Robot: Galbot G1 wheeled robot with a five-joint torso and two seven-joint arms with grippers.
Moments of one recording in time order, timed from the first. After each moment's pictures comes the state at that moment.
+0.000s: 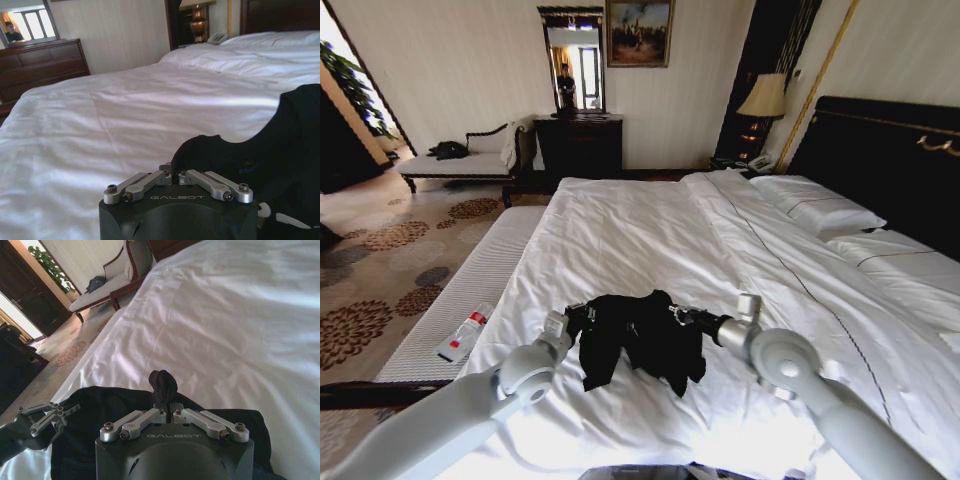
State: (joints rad) left arm 0.84 -0.68 0.27 -2.08 -0.79 0.35 -0.50; right arm -1.10 0.81 0.22 2.21 1.43 -0.59 0.47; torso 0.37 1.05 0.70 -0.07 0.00
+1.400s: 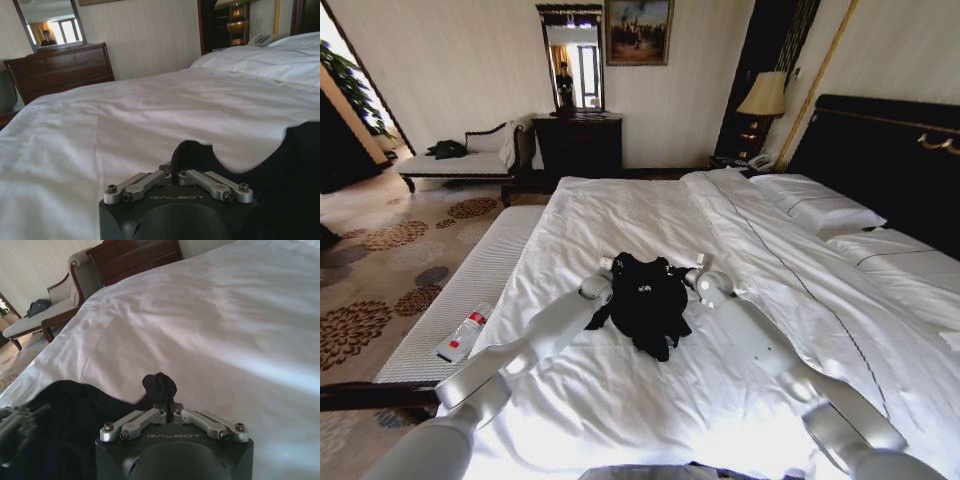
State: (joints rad) left arm 0.24 -1.37 0.42 -0.94 -0.67 0.19 -0.29; right arm -0.40 1.14 -0.09 1.18 1.13 -0.45 0.21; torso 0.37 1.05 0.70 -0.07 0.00
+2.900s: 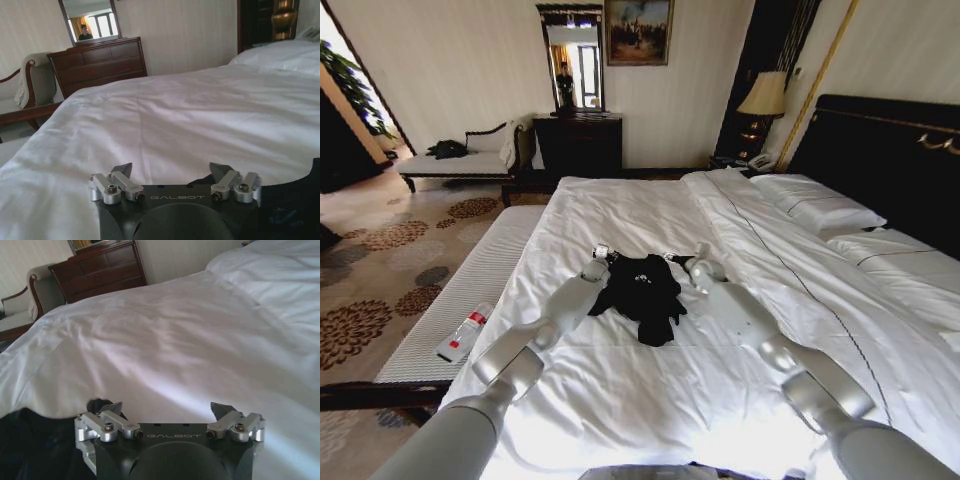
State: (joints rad) left arm 0.22 -1.37 0.29 -0.85 -0.63 0.21 -0.30; right arm -0.42 1.04 -0.05 1.20 1.08 -0.40 0.26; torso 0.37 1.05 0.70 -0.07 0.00
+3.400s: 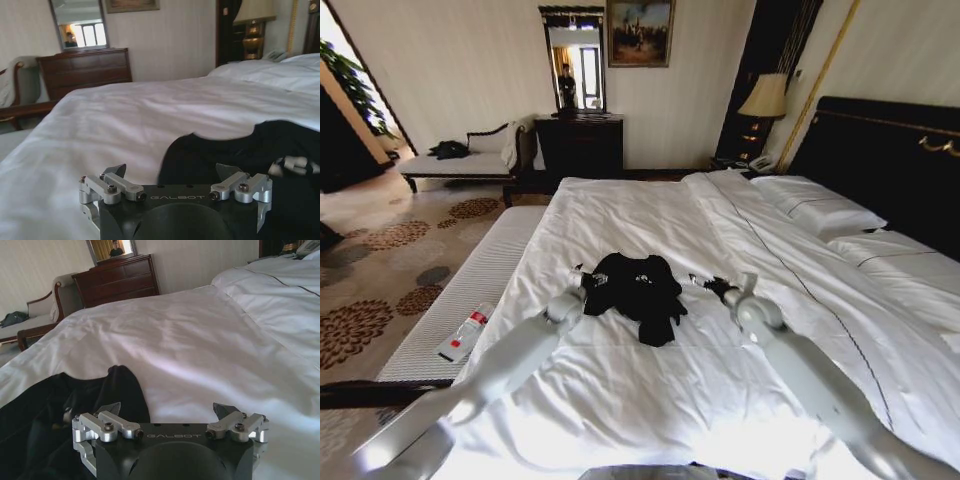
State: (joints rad) left arm 0.68 -0.94 0.19 -1.58 -0.73 0.20 -0.37; right arm -1.00 0.85 0.28 1.80 1.04 -0.41 0.27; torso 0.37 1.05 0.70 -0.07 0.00
